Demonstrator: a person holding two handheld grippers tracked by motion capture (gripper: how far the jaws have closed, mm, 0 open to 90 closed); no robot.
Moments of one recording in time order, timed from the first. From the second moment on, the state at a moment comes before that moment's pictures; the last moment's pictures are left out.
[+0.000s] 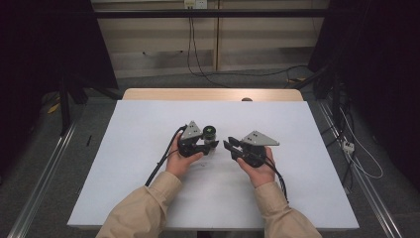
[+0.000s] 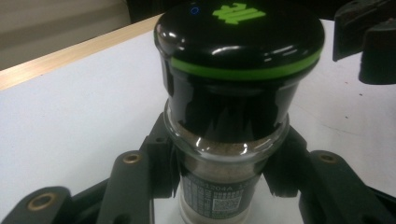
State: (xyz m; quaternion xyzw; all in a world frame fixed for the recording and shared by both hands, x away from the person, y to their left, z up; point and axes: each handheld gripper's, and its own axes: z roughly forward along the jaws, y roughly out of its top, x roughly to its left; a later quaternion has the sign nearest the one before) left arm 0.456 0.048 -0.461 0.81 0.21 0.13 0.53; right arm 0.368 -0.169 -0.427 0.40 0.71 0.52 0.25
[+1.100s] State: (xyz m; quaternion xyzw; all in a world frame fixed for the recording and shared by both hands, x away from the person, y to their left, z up) left arm 0.455 0.047 -0.461 0.81 0.21 0.13 0.53; right arm 0.389 -0.146 -0.422 0.38 0.74 0.50 0.23
